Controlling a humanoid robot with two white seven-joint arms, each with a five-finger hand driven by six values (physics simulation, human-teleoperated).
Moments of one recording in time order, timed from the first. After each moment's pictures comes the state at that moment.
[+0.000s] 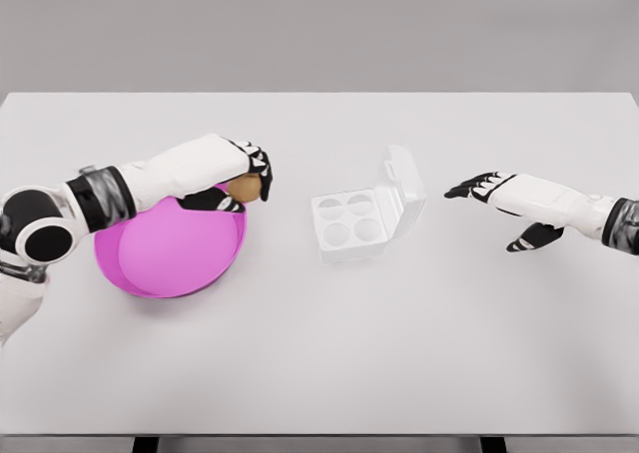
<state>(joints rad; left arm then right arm) -0.44 0.56 -0.42 -1.74 -0.43 -0.25 -0.61 -0.35 -0.71 0.28 -1.37 0.41 -0.61 0.61</state>
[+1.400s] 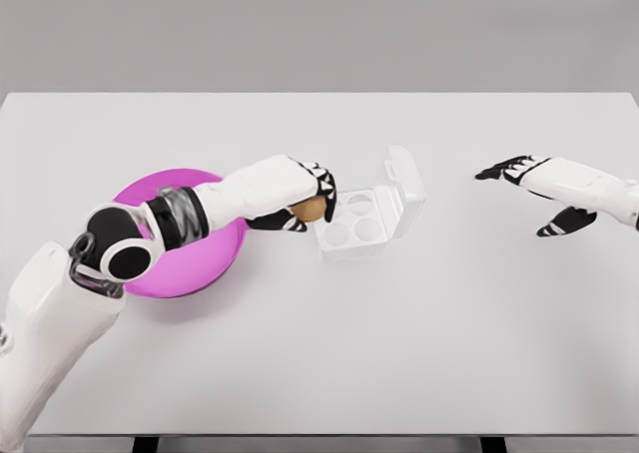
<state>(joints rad) -0.42 0.37 -0.49 -1.74 -0.58 -0.25 -0.61 -0.38 -0.76 0.24 -1.33 0.41 -0.61 0.61</state>
